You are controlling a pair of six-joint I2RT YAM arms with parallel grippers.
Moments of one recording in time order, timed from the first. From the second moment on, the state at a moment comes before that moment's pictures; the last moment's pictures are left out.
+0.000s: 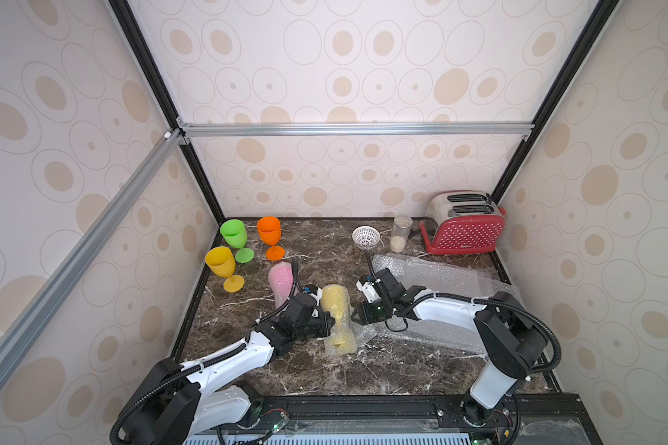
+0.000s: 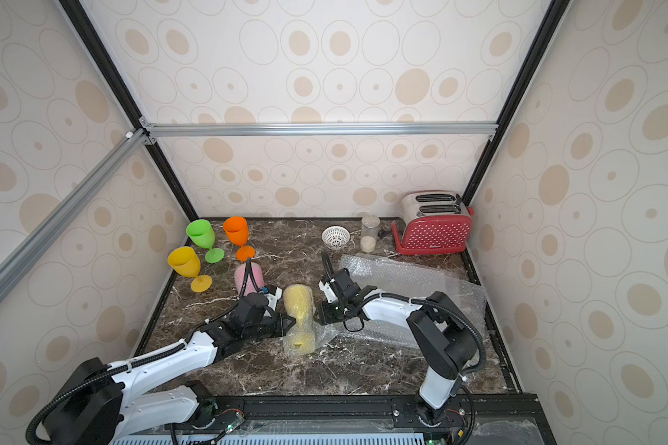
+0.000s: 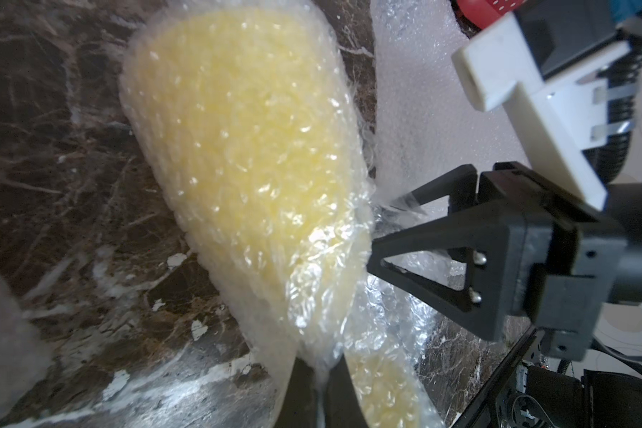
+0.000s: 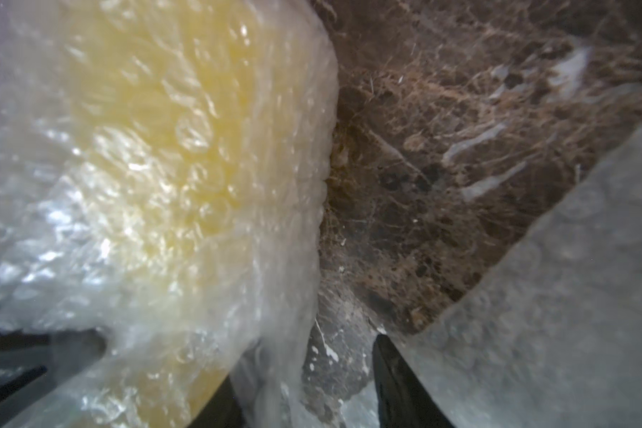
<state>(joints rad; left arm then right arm) -0.68 1.15 0.49 -0.07 0.17 -0.74 0.71 1.72 0.95 -0.23 -0.34 0.48</state>
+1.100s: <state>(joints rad) -0.65 0.99 0.51 -0.29 0.07 -0.71 0.72 1.60 0.93 -0.16 -0.39 0.46</state>
